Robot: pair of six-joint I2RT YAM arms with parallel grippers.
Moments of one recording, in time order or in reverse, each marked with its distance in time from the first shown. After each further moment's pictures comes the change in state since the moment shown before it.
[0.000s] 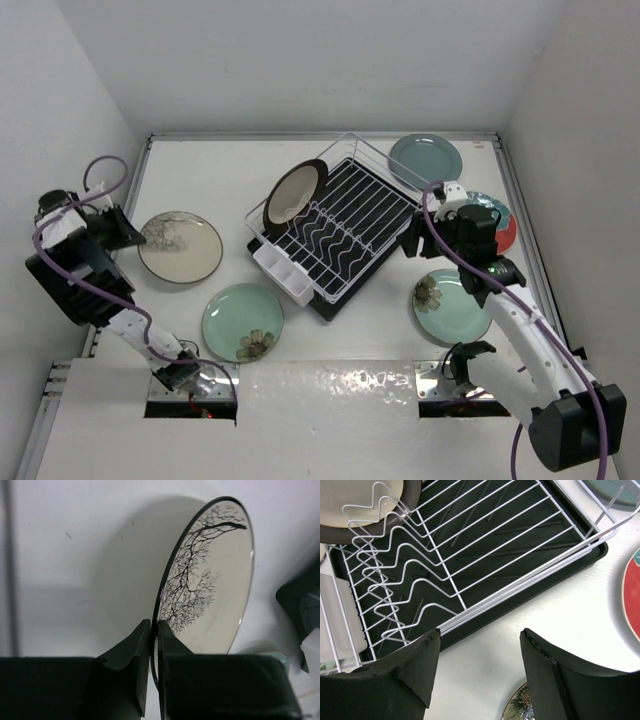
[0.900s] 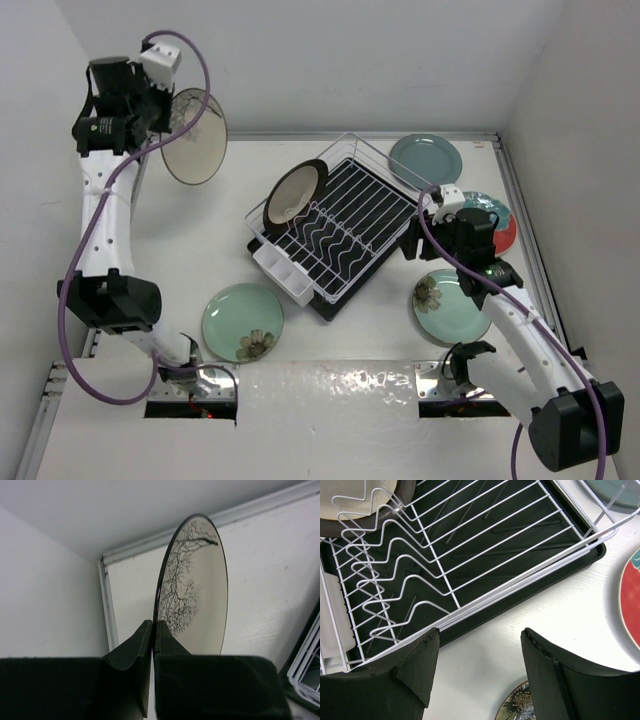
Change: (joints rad) left arm -0.607 -0.210 0.649 0.017 -0.494 0.045; right arm 0.000 0.001 -0.043 0.047 0.001 -0.035
